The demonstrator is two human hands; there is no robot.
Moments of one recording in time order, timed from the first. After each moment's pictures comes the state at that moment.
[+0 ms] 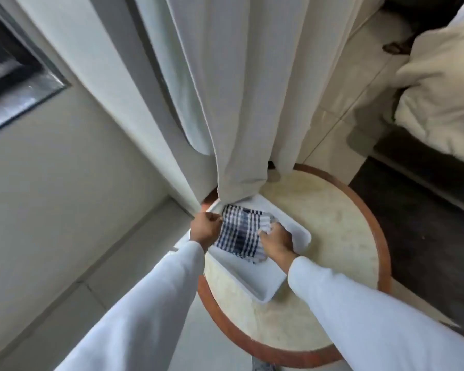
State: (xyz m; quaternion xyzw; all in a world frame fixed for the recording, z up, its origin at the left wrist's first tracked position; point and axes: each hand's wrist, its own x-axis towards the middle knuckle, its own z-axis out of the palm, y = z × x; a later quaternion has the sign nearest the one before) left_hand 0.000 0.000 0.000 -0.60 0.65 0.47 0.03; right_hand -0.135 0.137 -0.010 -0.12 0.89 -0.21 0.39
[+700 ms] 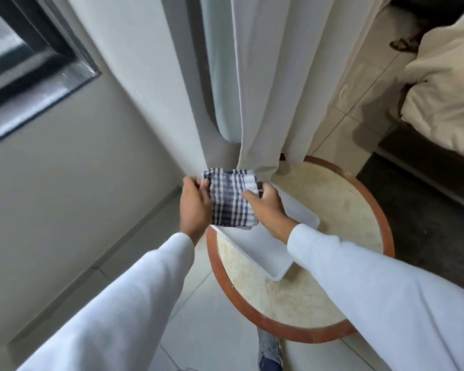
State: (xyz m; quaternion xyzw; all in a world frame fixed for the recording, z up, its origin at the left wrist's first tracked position) left_hand 0.056 -0.024 0.063 -0.54 0.68 0.43 -0.24; right_hand -0.094 0.078 0.068 -0.16 0.79 -0.43 0.40
